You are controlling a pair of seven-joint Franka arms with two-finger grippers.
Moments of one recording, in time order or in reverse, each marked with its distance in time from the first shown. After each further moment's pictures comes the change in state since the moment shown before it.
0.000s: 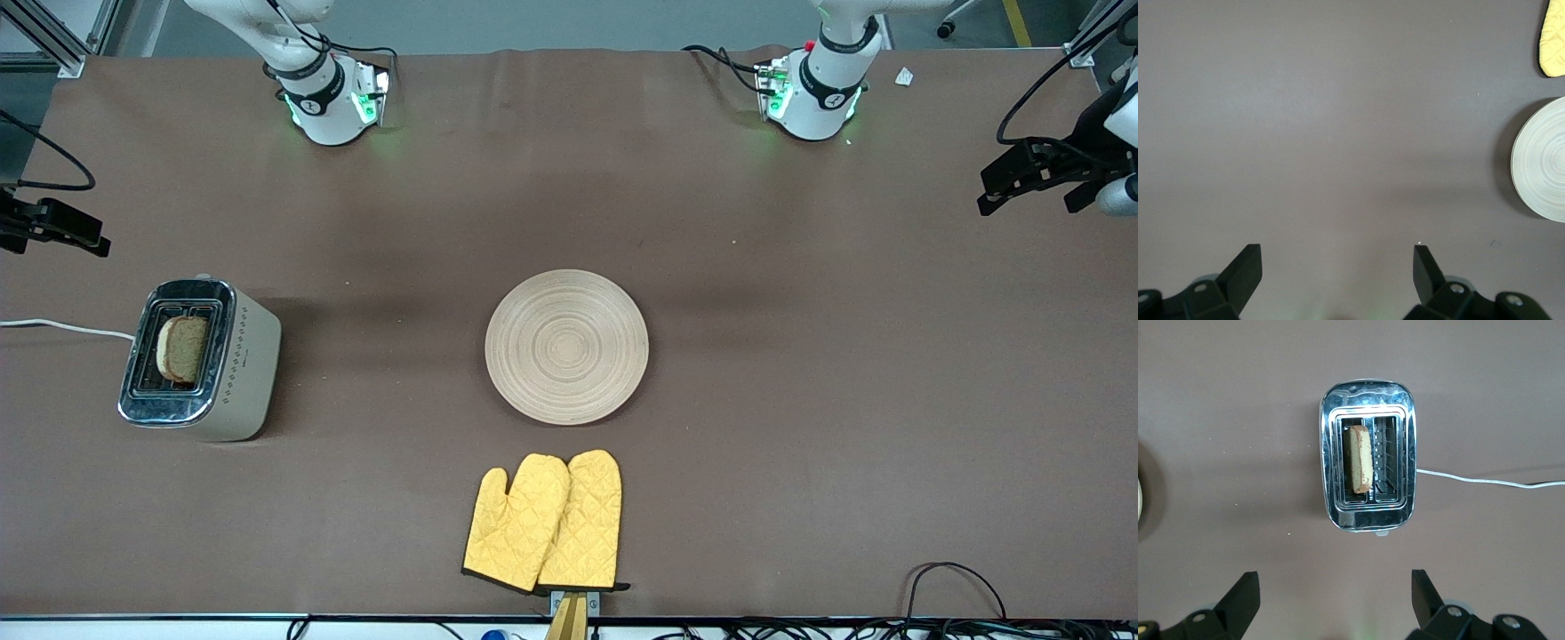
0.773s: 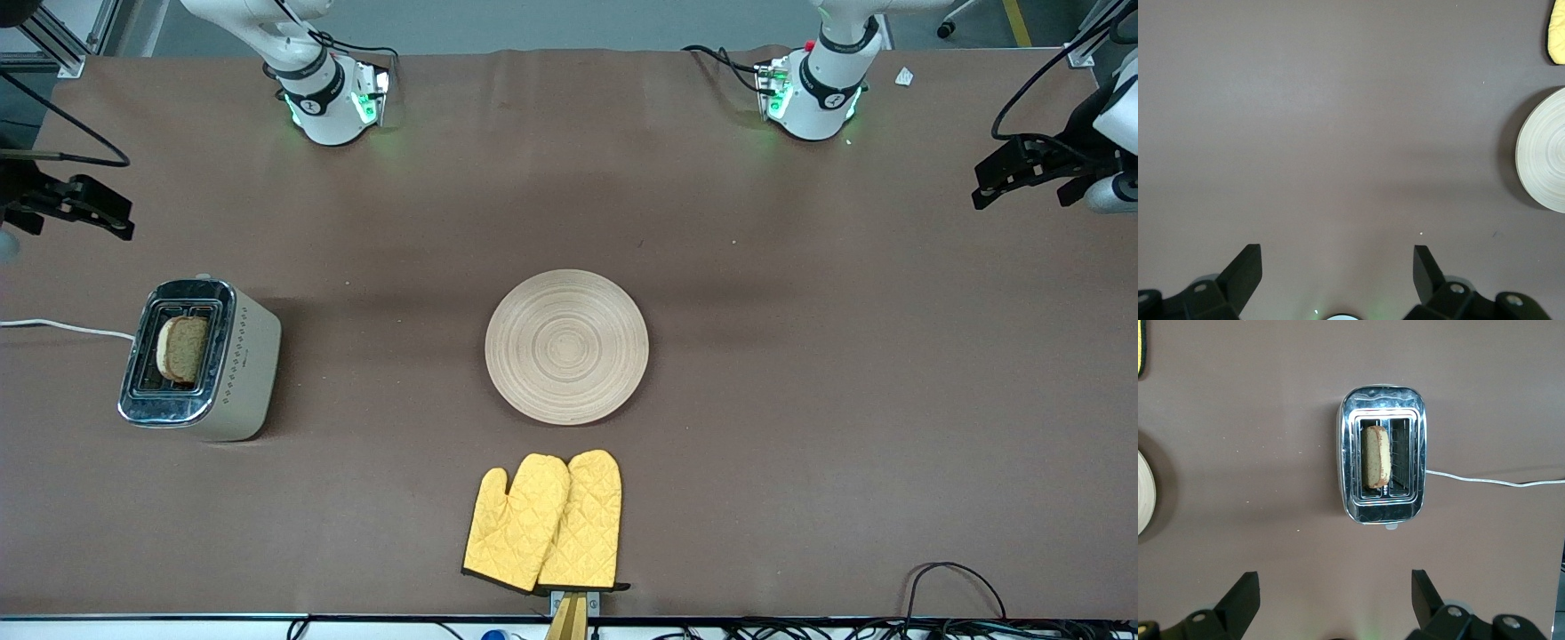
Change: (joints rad) left arm 0.005 -0.022 0.000 -0.037 0.000 -0.012 -0.001; right arm 0.065 -0.004 0.047 0.070 -0.049 -0.062 0.082
